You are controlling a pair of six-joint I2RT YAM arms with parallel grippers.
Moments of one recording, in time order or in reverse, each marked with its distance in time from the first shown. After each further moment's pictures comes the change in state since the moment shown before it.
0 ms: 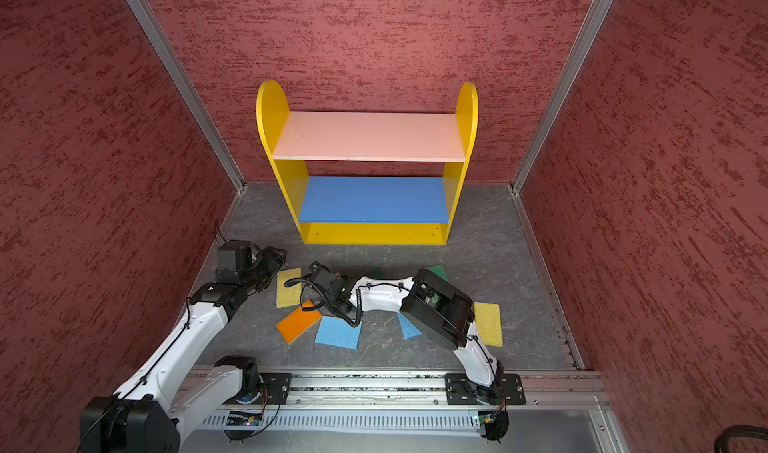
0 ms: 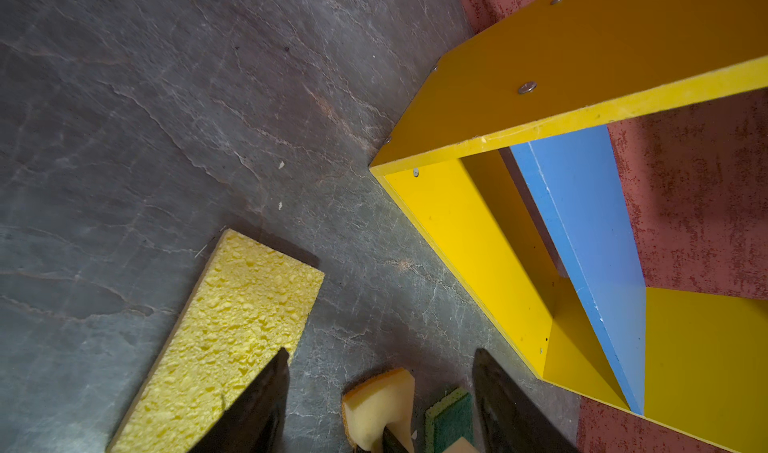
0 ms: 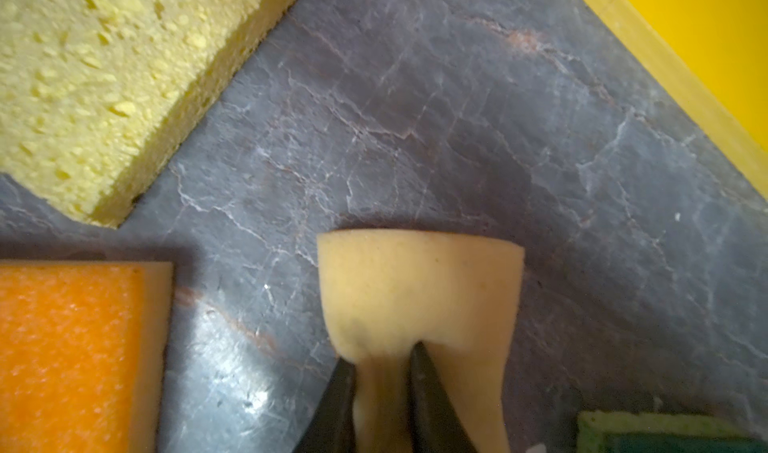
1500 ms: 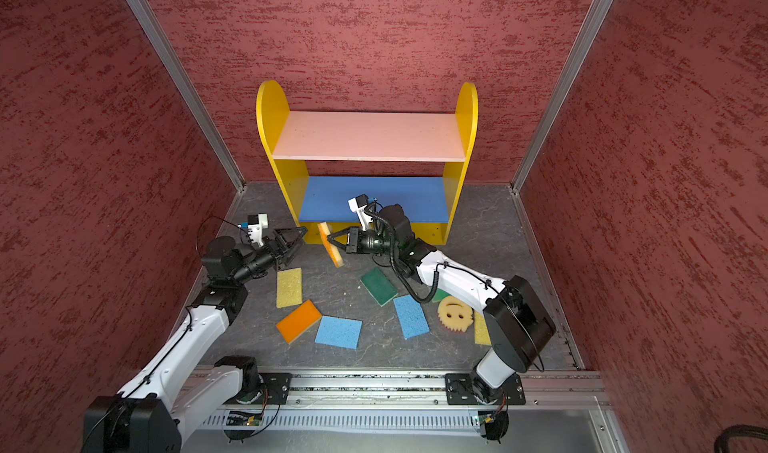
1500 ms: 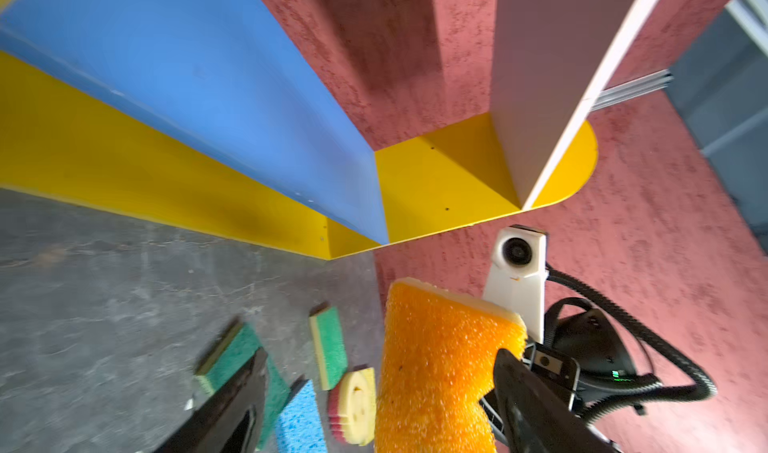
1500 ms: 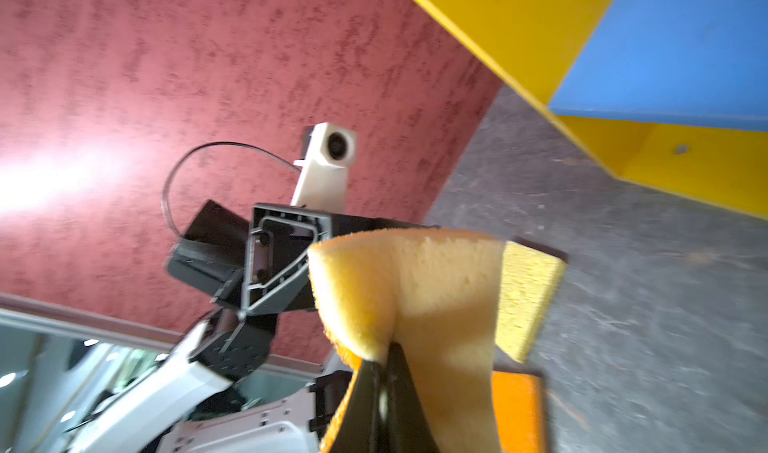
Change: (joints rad) left arm 0.001 0.005 -0.058 0.673 0.672 -0.178; right arm -0.385 -0.480 -0.256 0.691 -0.943 0.741
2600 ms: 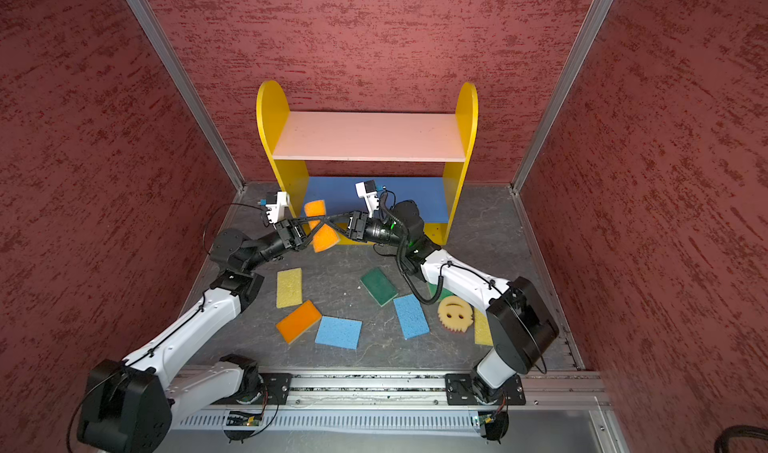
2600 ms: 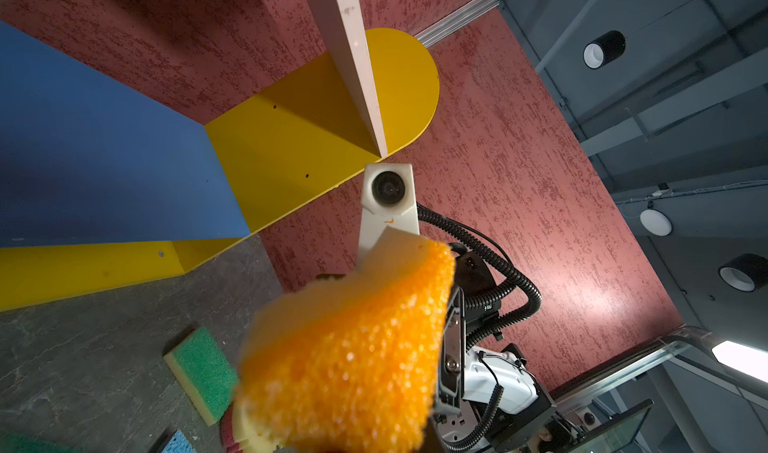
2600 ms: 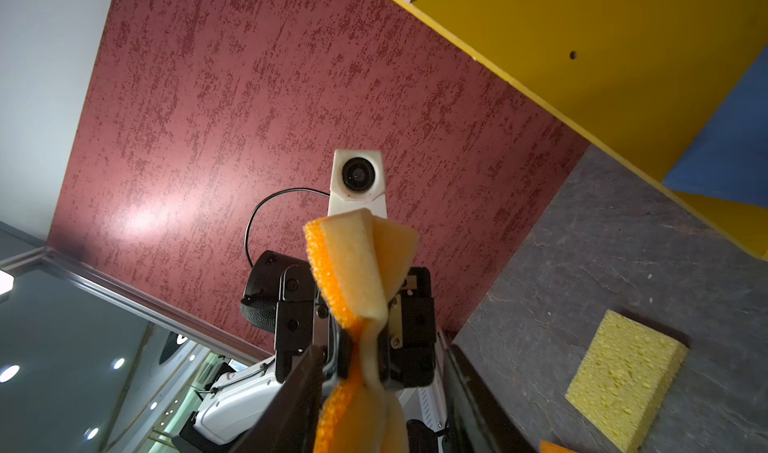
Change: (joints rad) left arm -0.192 0.126 0.119 0.359 0.034 -0.145; right arm -0.020 -0.032 0.000 0.203 -0.017 0.153
